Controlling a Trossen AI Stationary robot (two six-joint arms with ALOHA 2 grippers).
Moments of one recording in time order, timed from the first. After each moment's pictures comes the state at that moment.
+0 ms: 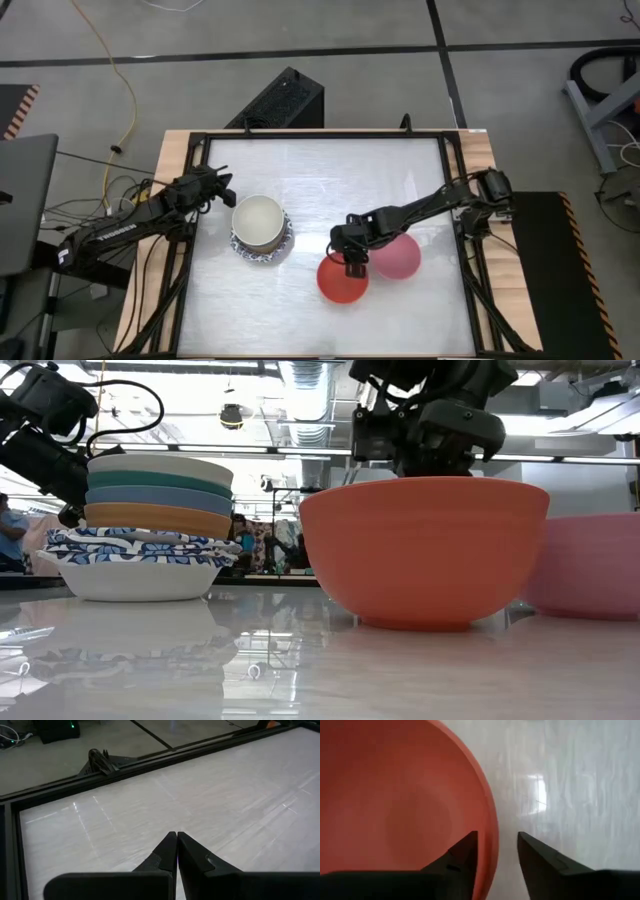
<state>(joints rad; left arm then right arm) 0.49 0.20 0.10 -0.29 -0.42 -0.27 0.19 1.76 1.18 -0.54 0.00 0.27</state>
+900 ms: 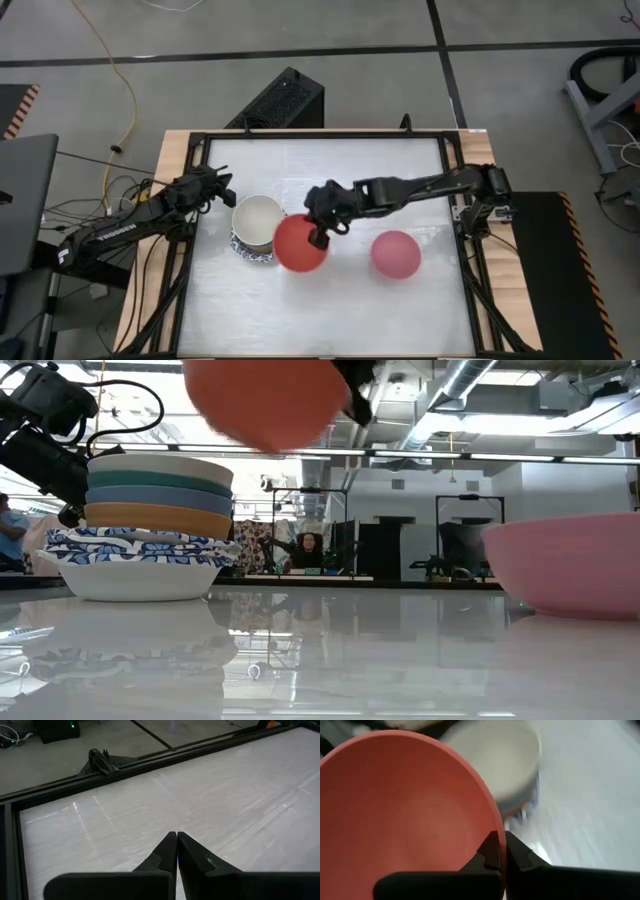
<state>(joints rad) 0.49 0.20 0.10 -0.29 -0.42 -0.27 0.10 1.75 1.58 -0.55 0.14 0.39</state>
